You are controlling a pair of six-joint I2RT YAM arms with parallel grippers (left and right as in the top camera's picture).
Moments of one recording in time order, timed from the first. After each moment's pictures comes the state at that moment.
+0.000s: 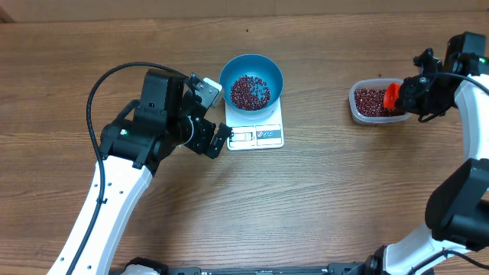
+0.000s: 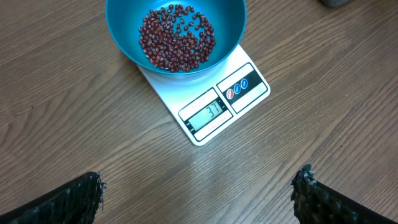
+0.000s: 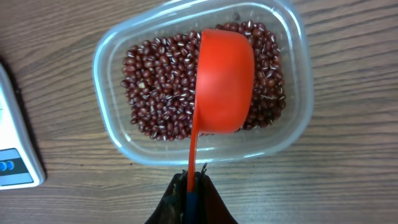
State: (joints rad) left arm -0.29 1.33 1.26 -0.89 0.24 0.19; right arm -0.31 1.85 1.59 -1.10 -0.25 -0.11
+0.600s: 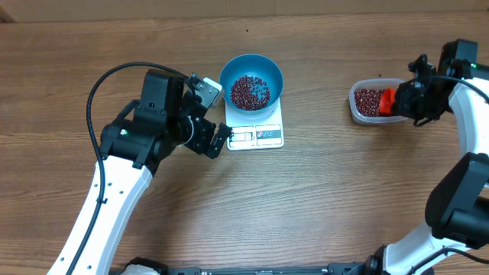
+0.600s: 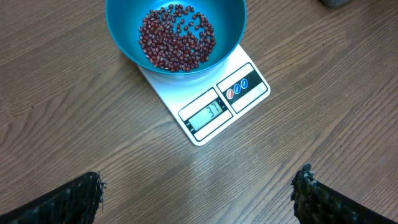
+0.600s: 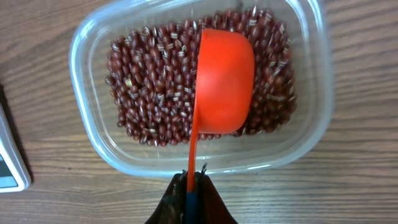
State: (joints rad) left arm -0.29 1.33 1.26 -0.89 0.24 0.19; right arm -0.31 1.86 1.51 -1.03 -0.26 -0.11
